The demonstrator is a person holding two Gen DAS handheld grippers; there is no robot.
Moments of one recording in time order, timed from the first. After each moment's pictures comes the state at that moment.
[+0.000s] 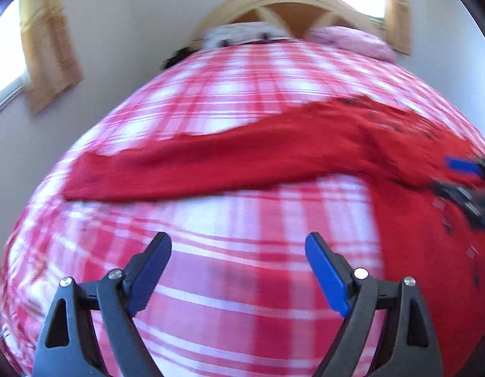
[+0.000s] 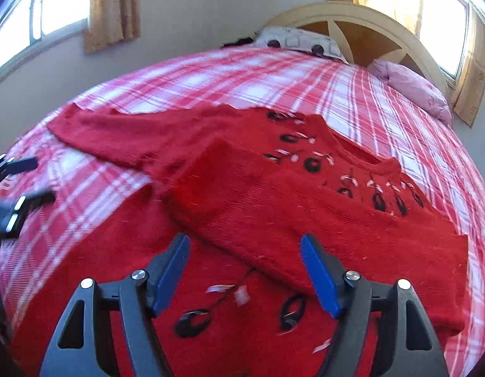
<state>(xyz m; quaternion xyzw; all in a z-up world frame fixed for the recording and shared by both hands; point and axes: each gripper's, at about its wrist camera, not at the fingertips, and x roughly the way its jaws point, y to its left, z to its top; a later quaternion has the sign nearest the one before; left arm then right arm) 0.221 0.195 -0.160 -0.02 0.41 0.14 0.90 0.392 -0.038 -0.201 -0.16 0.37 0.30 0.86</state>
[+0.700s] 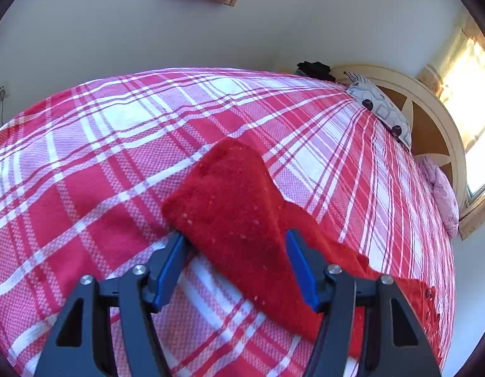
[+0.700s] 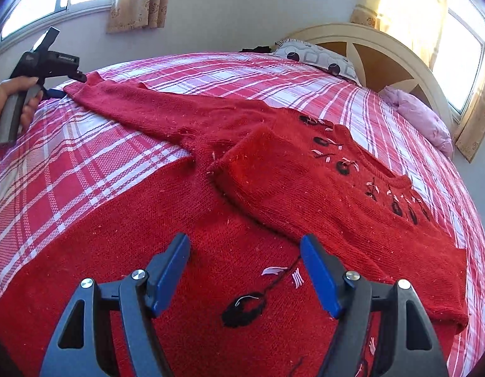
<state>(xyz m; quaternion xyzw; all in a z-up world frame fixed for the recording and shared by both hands) 0.248 0.400 -0.189 -0.36 0.32 0.29 0.82 0.358 -0.014 -0.225 -0.23 0.33 0.30 0.87</state>
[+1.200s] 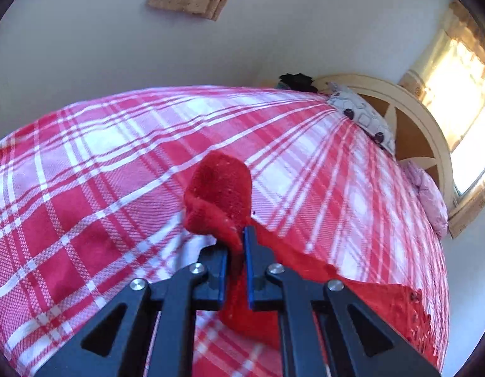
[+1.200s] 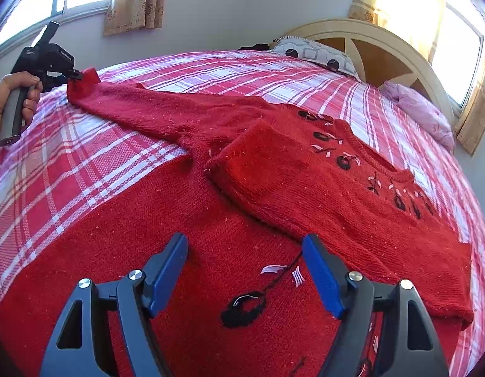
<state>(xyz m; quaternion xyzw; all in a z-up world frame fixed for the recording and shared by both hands) 0.247 0.381 -0.154 -0.34 0.29 0.27 0.86 0.364 -0.018 -0.226 -0.20 0.35 0.30 0.86</state>
